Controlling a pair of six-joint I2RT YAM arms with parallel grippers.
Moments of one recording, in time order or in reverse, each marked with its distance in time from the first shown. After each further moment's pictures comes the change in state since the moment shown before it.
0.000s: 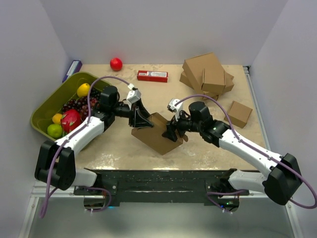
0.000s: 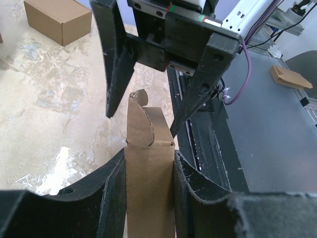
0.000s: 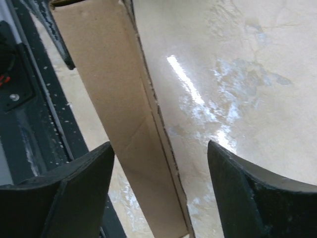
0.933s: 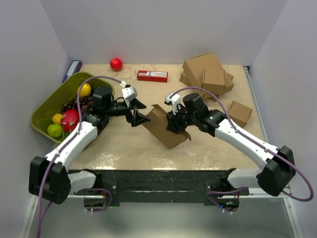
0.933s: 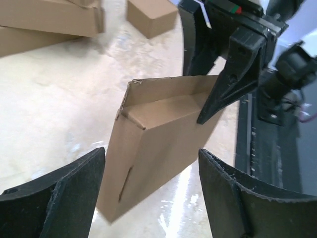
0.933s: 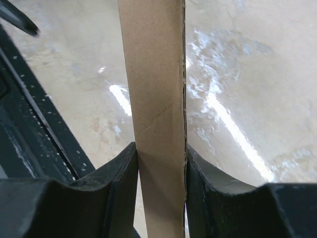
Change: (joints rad) left arm 0.031 -0.136 -0.002 -0.142 -0.343 0.097; right arm 0.000 0.112 0.203 -0.262 0.100 -0.011
